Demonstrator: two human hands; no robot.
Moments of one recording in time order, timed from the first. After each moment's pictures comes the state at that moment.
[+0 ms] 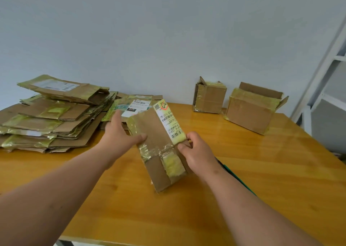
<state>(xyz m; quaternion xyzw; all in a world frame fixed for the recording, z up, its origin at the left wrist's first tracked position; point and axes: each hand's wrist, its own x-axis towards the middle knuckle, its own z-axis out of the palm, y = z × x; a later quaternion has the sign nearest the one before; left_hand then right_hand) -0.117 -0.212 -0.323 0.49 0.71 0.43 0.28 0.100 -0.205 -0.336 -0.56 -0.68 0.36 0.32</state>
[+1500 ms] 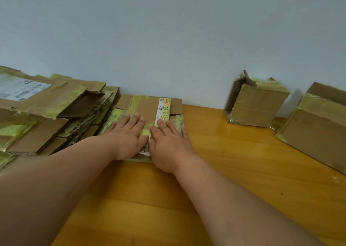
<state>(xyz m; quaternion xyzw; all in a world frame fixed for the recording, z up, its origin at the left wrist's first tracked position) -0.200 -0.008 -0.368 0.68 0.72 -0.09 0.10 -0.047 0.007 -0.384 -0.48 -0.86 0.14 0.05</state>
